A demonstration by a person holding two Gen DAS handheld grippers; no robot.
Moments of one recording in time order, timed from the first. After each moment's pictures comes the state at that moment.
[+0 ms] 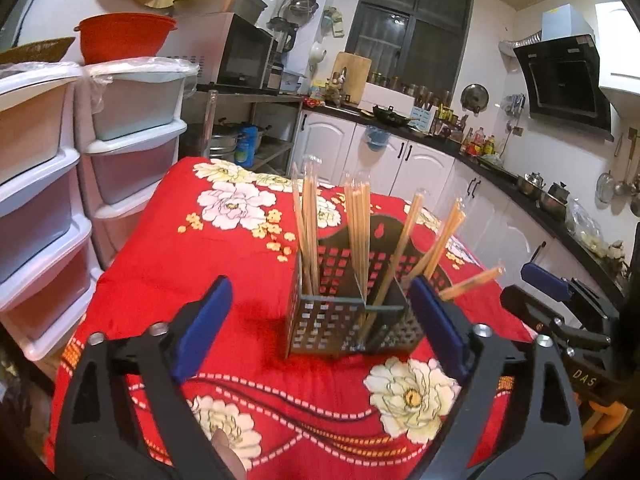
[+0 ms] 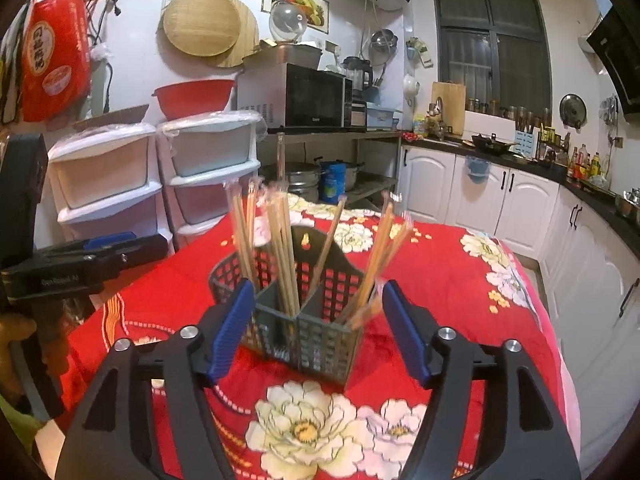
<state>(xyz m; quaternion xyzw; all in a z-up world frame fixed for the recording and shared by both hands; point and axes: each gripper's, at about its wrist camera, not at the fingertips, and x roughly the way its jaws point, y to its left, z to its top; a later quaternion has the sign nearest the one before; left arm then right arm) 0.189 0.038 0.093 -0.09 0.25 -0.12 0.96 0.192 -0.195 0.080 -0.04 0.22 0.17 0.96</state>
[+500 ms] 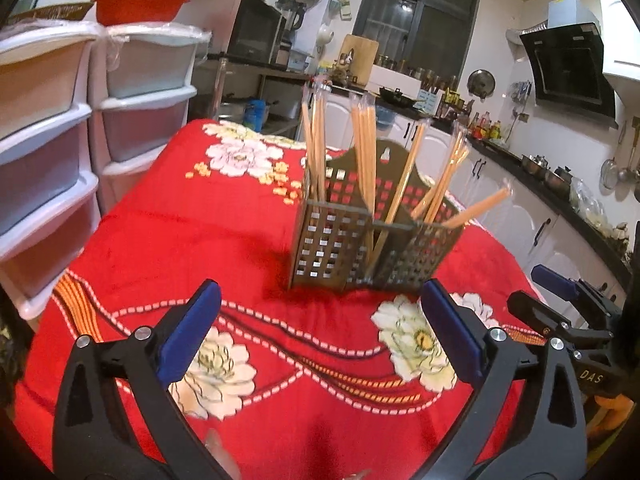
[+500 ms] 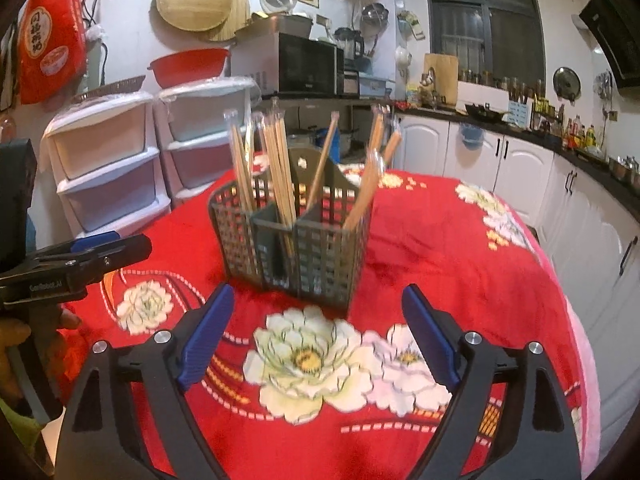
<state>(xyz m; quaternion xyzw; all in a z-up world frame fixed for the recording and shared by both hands) 0.155 0.032 0.035 -0.09 0.28 -0.11 0.95 0.161 -0.207 0.021 -0.03 0.26 0.16 0.95</state>
